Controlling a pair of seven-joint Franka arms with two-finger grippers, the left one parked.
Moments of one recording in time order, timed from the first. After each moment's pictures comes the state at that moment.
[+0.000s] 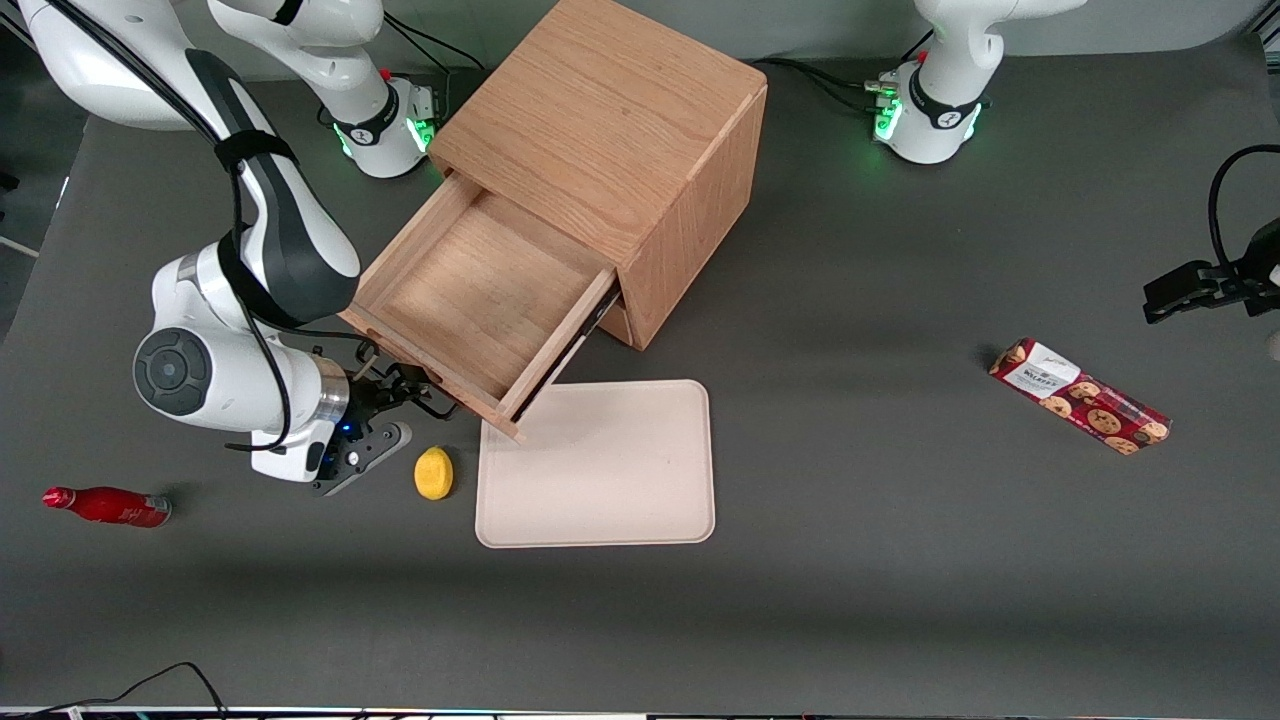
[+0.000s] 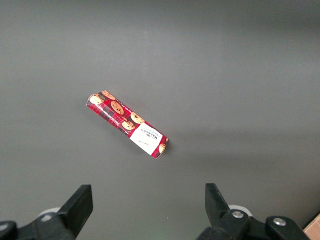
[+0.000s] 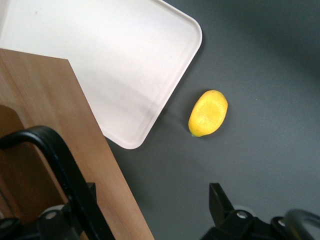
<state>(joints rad) -0.10 0.46 0.41 -1.57 -0.04 1.87 -0.25</state>
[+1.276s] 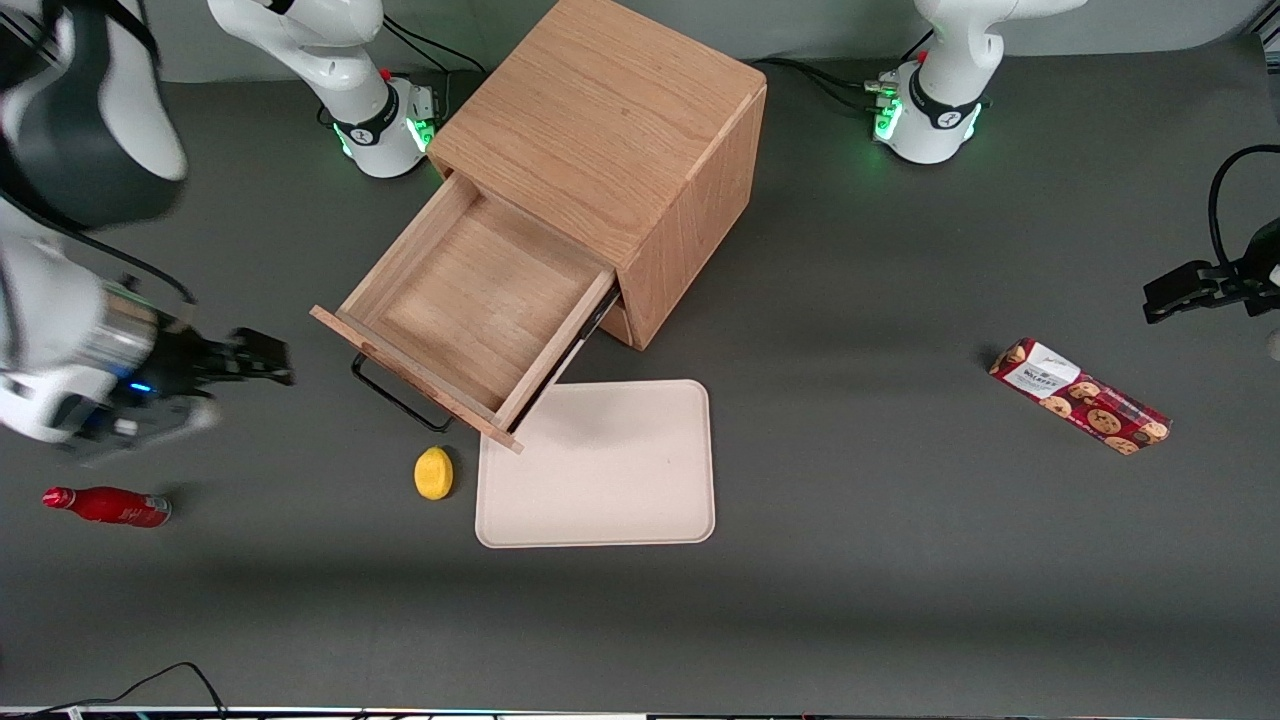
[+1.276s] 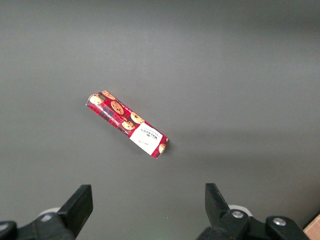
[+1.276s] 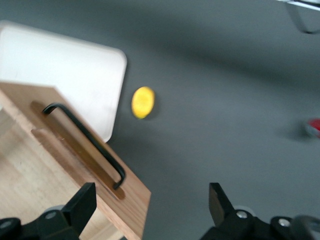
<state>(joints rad) -0.11 0.26 0.25 -1.34 -0.04 1.61 -0.06</state>
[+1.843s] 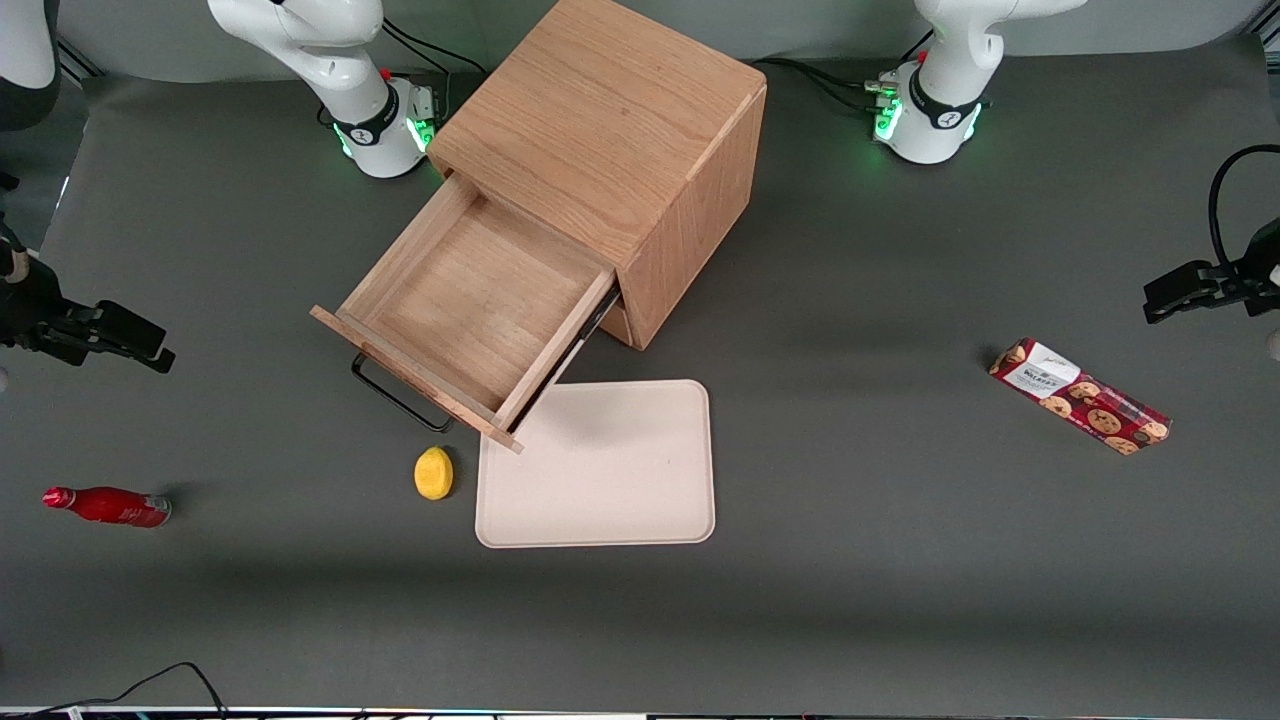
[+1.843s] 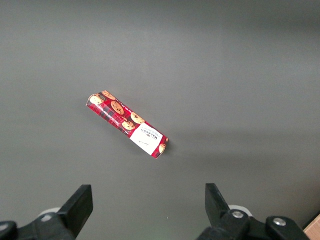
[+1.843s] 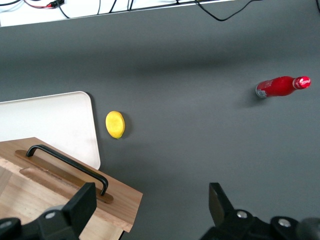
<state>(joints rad) -0.12 0.17 0.15 -1.35 -0.04 1.60 0.17</state>
